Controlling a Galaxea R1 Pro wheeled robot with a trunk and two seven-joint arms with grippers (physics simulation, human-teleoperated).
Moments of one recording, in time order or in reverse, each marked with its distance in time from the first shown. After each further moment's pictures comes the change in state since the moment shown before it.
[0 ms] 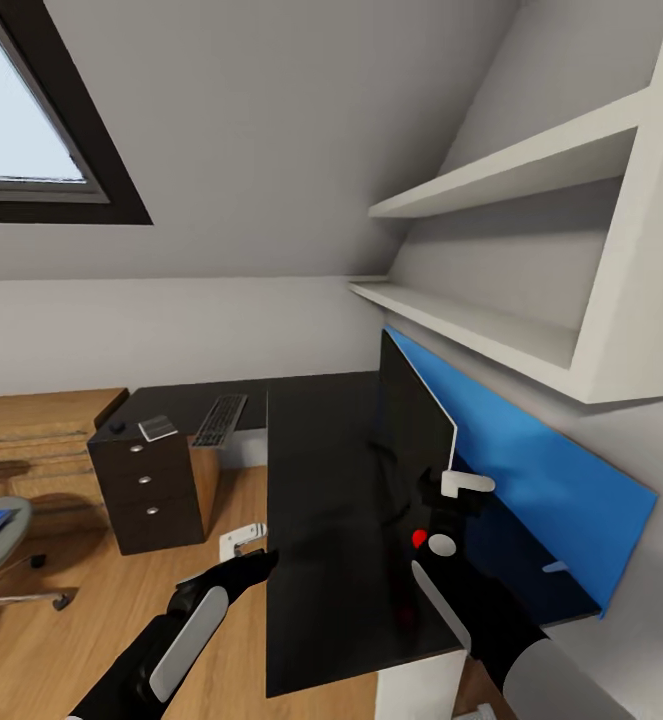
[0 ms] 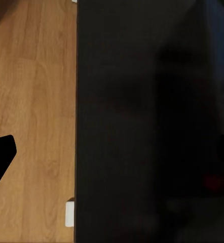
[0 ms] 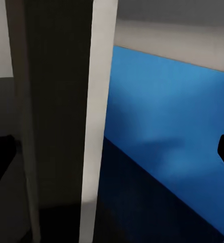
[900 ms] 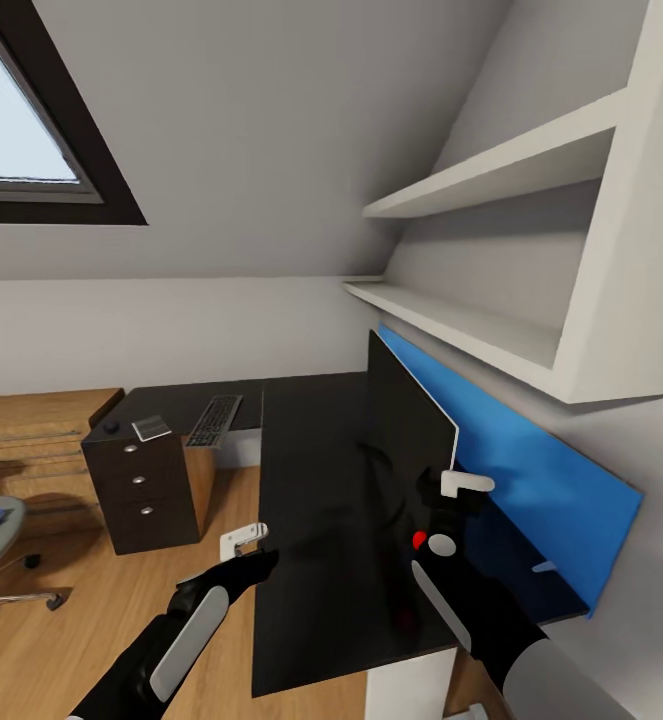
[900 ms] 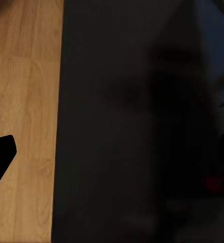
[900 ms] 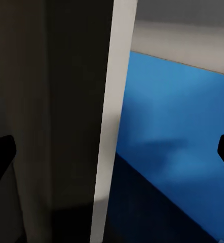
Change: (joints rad) left arm 0.000 -0.001 0.000 0.000 0.000 0.000 0.001; right arm 0.000 0.000 0.000 0.000 0.002 0.001 0.005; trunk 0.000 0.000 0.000
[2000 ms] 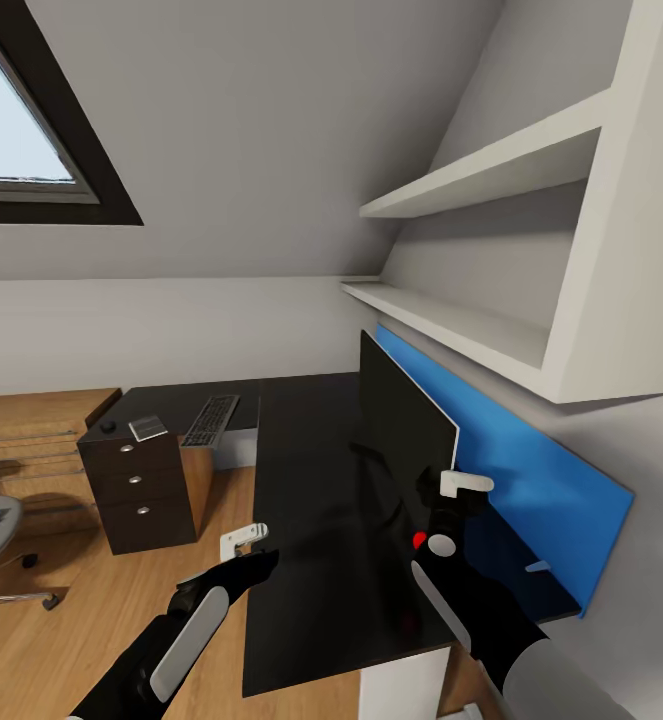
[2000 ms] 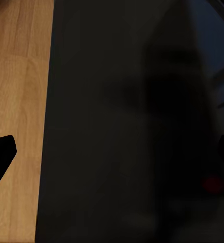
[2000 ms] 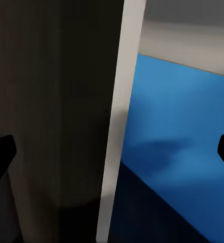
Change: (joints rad) left arm 0.001 0.000 -0.001 0.000 0.001 0.000 0.000; right arm 0.000 0.000 0.003 0.000 0.000 0.000 0.001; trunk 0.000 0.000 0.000
